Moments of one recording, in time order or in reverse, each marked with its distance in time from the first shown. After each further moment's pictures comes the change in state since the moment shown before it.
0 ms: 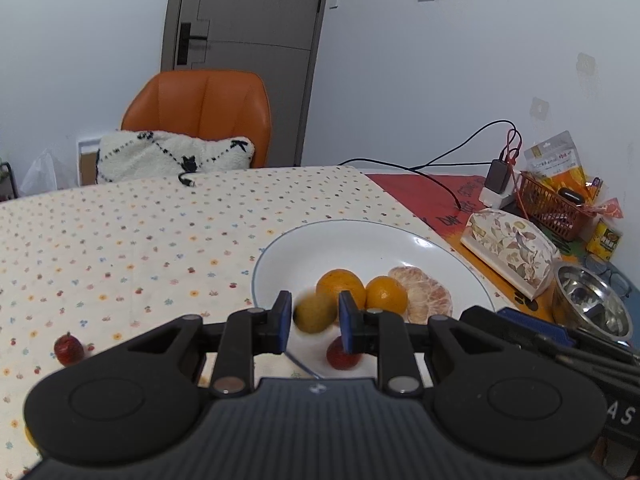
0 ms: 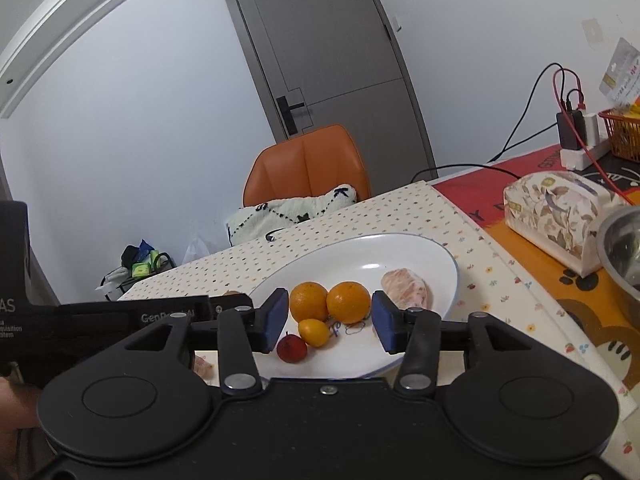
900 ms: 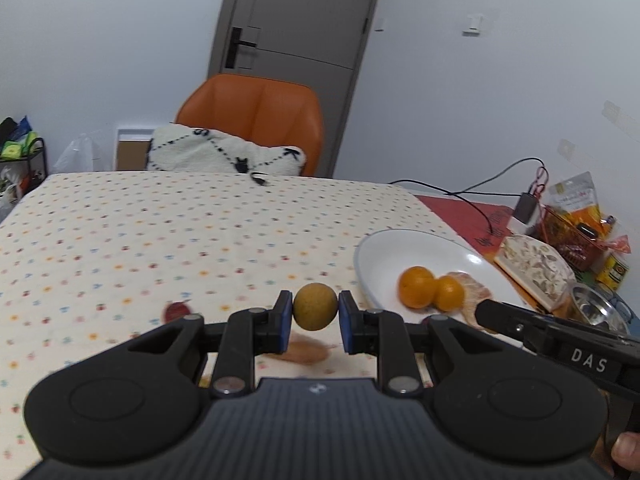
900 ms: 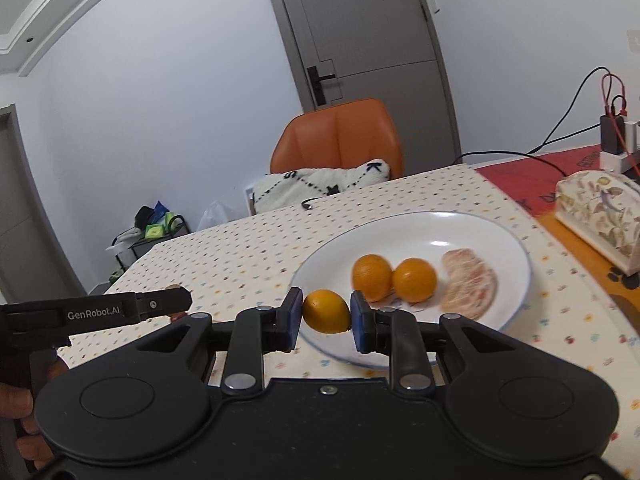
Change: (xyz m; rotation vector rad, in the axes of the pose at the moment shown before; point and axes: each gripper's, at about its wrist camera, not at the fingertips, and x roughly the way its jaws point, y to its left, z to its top) left arm -0.054 0.069 -0.017 -0.118 -0.040 0.030; right arm 0.016 0.049 -0.004 -0.091 0.084 0.030
